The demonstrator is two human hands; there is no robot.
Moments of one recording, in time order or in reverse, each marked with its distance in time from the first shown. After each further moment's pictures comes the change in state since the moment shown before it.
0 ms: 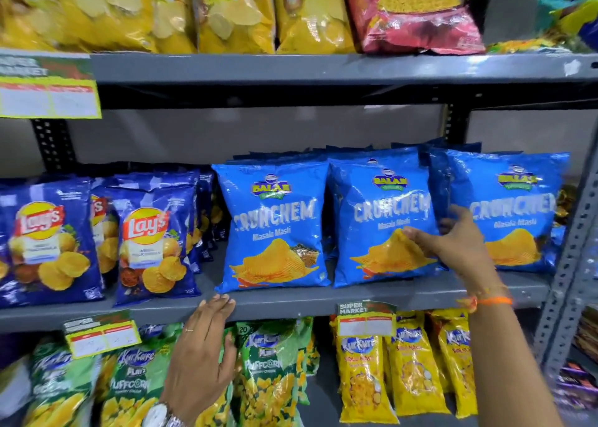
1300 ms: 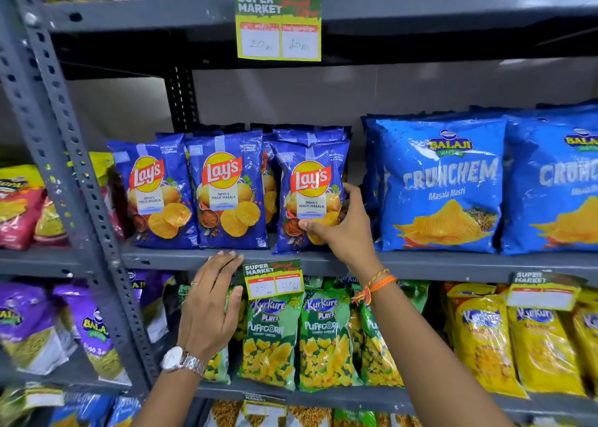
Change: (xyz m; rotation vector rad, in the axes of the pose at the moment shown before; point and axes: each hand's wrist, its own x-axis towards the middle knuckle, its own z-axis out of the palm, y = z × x) left_hand -0.067 -0.221 -0.123 -0.009 0.115 -0.089; right_hand -0.207 -0.173 0.347 0.337 -0.331 -0.257
